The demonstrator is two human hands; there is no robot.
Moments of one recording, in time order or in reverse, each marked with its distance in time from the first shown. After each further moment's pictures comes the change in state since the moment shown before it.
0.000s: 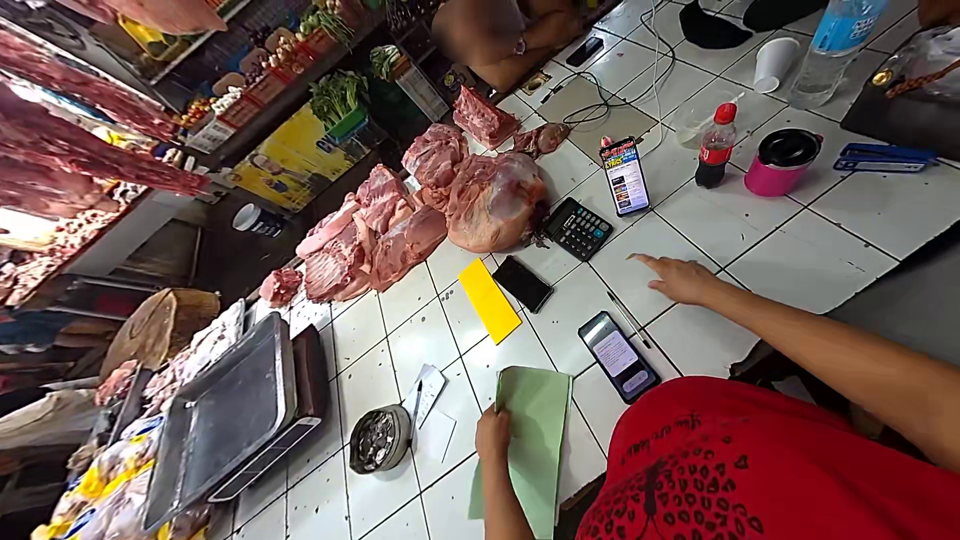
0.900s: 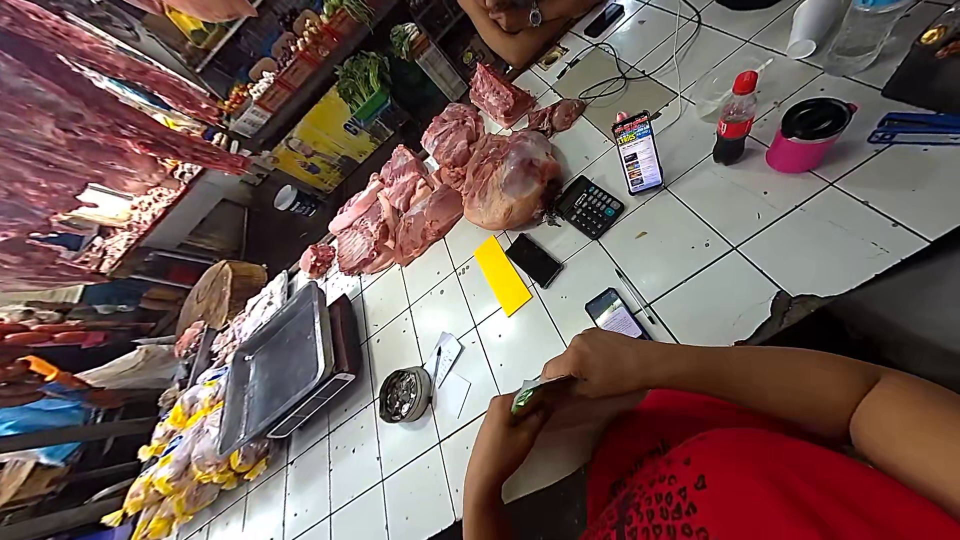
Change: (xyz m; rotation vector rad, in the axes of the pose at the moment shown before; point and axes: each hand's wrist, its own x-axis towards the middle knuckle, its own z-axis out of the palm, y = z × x) left_hand -0.172 0.059 -0.098 -0.324 -0.074 0.838; right_hand -0.111 -0.168 0.015 0.292 -0.168 -1.022
